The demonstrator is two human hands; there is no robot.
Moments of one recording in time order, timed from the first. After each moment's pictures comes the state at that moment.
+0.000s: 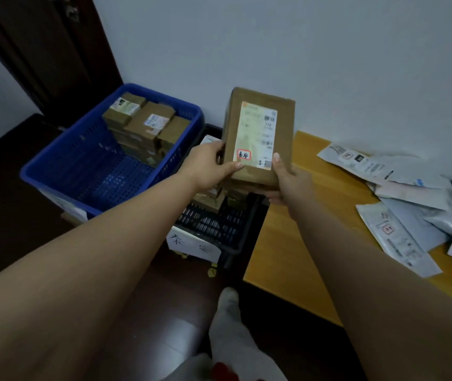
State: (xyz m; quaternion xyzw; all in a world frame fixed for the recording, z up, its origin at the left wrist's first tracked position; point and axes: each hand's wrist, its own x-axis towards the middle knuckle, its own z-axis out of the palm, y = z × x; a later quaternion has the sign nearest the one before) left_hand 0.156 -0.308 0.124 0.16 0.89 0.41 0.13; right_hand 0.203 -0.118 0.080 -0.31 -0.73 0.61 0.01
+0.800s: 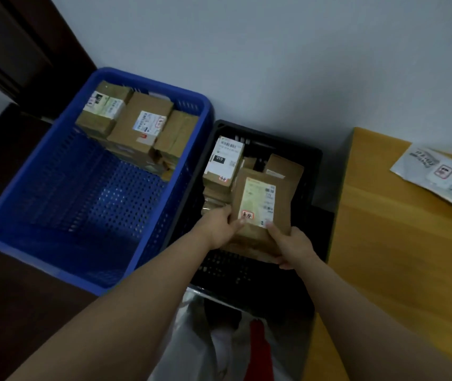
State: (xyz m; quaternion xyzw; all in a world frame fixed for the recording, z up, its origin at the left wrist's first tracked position) left_hand -0.022 -0.313 -0.065 0.07 0.85 0.32 0.41; right_hand 0.056 -0.140 -0.099 -0.43 -0.71 0.49 -0.27
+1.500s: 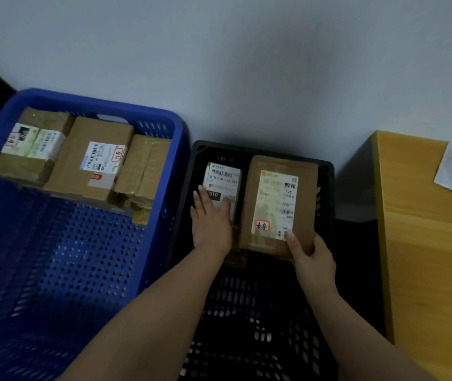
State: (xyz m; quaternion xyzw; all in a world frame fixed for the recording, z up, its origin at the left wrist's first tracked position) left_hand -0.150 -0.274 -0.221 0.17 0.96 0.05 0.21; right_hand -0.010 -0.135 -0.184 -0.48 -0.71 0.51 0.03
